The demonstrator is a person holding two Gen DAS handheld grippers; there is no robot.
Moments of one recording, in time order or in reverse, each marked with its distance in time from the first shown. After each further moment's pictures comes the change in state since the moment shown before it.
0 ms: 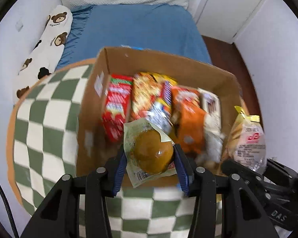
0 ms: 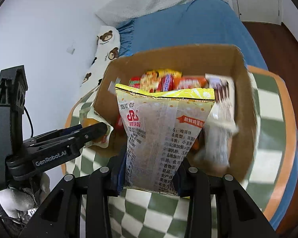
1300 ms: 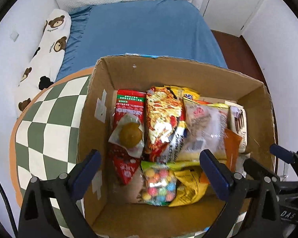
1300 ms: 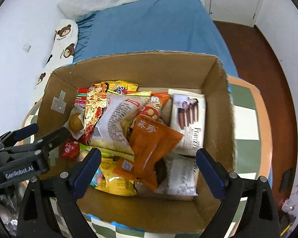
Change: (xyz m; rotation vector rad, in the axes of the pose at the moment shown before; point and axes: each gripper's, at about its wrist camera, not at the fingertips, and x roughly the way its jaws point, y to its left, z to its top) left arm 0.049 0.010 0.035 0.054 0.000 0.066; right arm 0.046 -0.029 0.049 0.041 0.028 -0.332
